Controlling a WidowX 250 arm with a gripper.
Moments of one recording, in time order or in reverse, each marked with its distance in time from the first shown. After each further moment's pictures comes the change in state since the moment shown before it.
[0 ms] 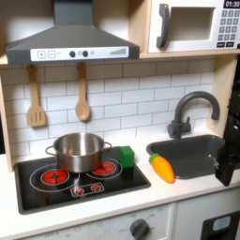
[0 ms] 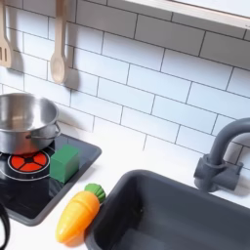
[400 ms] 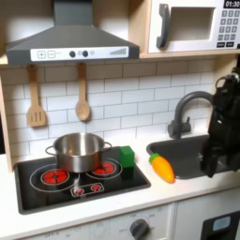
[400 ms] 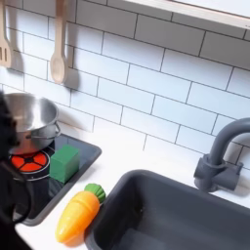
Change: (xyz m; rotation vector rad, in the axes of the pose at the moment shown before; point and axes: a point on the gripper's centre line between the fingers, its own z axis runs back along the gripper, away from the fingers) arm 0.032 0.007 -0.006 0.014 -0.003 0.008
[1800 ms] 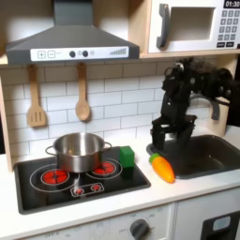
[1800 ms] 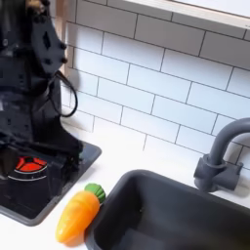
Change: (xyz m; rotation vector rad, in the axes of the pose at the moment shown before) arm 0.112 0.027 -0.017 0.032 -0.067 -0.018
